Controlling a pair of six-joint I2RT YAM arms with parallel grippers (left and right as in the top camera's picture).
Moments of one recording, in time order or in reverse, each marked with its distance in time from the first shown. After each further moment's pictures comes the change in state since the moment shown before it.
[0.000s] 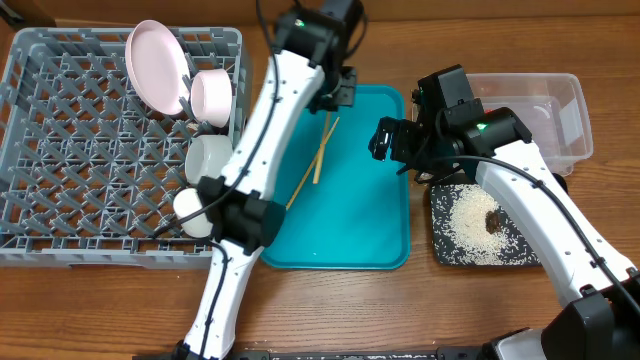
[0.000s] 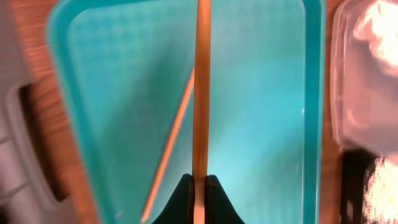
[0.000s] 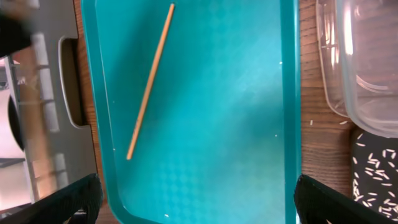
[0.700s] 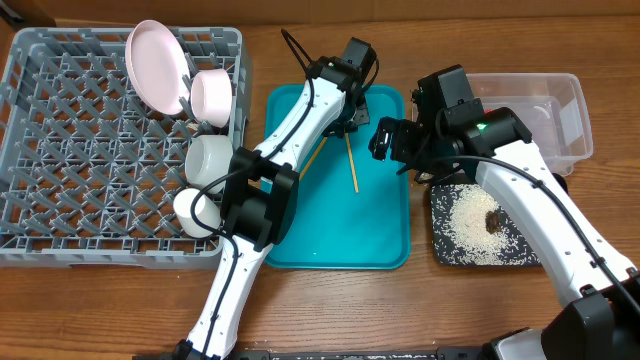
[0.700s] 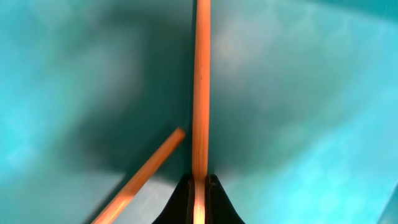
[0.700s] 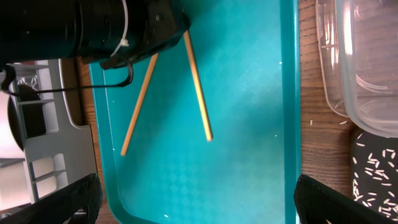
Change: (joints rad) left arm -0.042 0.095 -0.490 0.578 -0.019 -0.353; right arm 0.000 0.000 0.000 0.000 -0.001 0.000
